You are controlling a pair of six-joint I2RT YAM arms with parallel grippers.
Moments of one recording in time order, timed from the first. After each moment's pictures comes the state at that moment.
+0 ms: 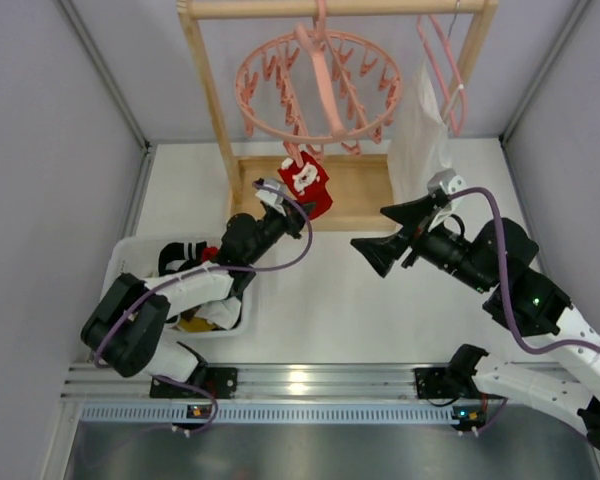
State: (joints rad) left arm -0.56 1.46 0.66 0.90 0.18 -0.26; right arm 0.86 0.75 1.06 -0.29 -0.06 0.19
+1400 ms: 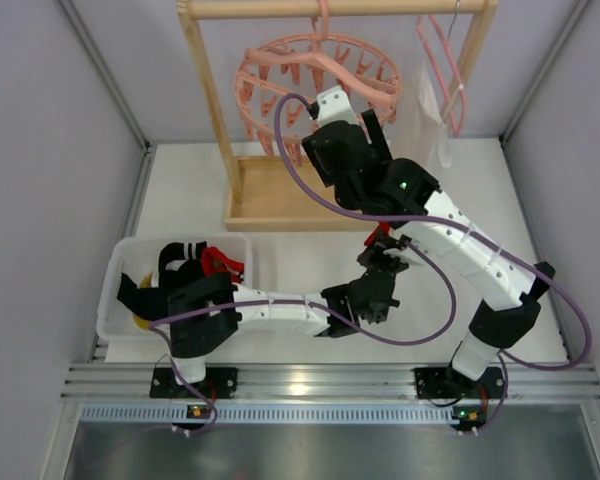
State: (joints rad) left arm -1.35 1.85 1.23 0.73 -1.05 0.49; right arm 0.99 1.68 2.10 -0.89 0.90 -0.02
